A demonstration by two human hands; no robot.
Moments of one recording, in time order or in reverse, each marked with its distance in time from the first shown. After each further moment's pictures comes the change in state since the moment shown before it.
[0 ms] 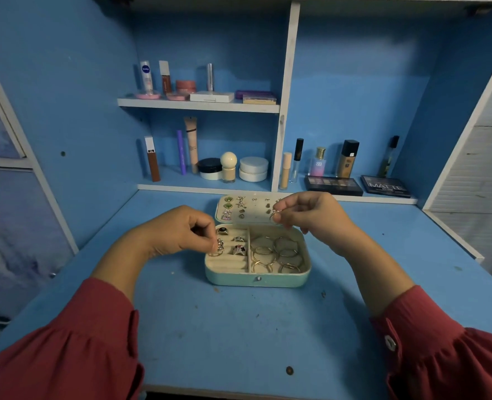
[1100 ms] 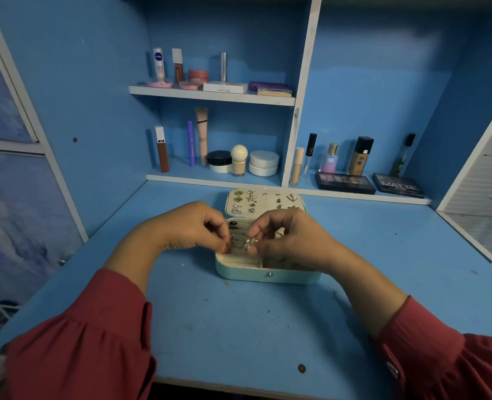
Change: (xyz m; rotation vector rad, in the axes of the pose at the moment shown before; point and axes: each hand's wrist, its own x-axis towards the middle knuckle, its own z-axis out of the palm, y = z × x) left_hand 0.001 0.000 0.003 0.090 -0.025 -0.055; right_hand -0.014 0.001 0.047 -0.206 -0.265 -0.142
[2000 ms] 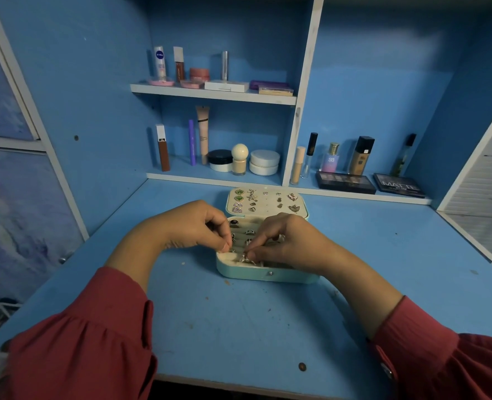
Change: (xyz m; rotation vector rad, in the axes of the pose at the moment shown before) left_hand 0.001 -0.002 0.000 -0.017 -0.026 0.008; right_hand 0.011 0.018 0.005 -0.226 -0.038 -0.075
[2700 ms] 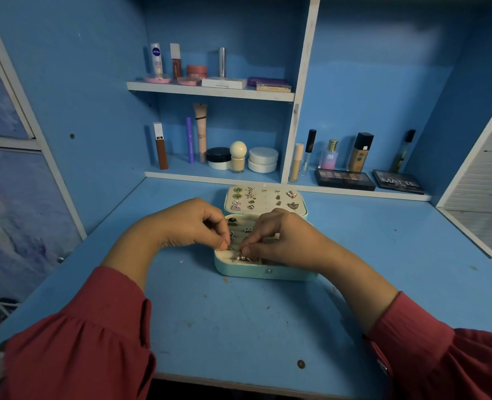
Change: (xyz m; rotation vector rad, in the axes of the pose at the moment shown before) left_hand 0.000 0.001 0.000 0.008 0.007 0.004; right_hand 0.003 0.002 0.002 -0.133 -0.003 -0.081
